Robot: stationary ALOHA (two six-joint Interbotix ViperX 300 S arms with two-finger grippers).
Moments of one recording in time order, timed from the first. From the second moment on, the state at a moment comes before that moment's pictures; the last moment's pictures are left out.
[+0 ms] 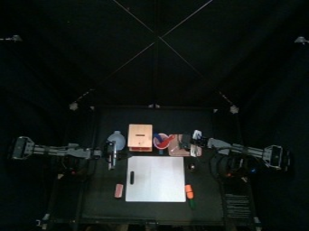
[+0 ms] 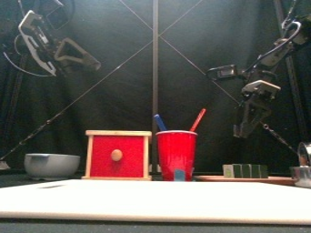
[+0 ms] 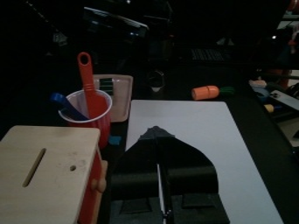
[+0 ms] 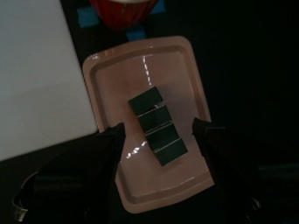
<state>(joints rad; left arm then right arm) 0.05 -0.65 1.13 -0.02 -0.29 0.00 -0.43 -0.38 0.87 -0.10 0.56 -0.23</state>
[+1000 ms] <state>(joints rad) 0.05 -0.65 1.14 -0.06 -0.29 0.00 -0.58 -0.16 0.86 0.12 0.52 -0.63</state>
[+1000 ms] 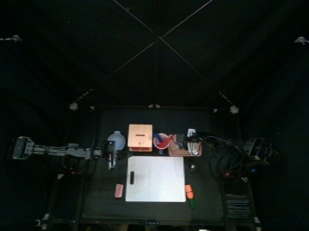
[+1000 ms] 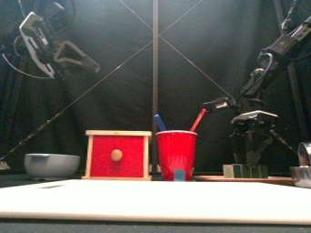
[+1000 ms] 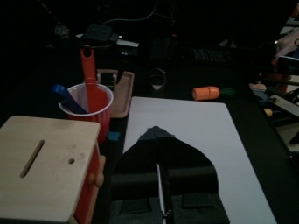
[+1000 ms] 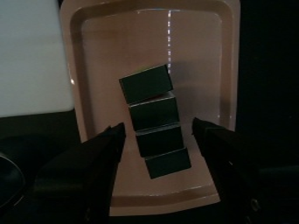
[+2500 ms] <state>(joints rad) 0.05 -0.65 1.14 -0.06 -0.29 0.00 -0.43 -0.40 0.78 0.21 0.70 -0.19</state>
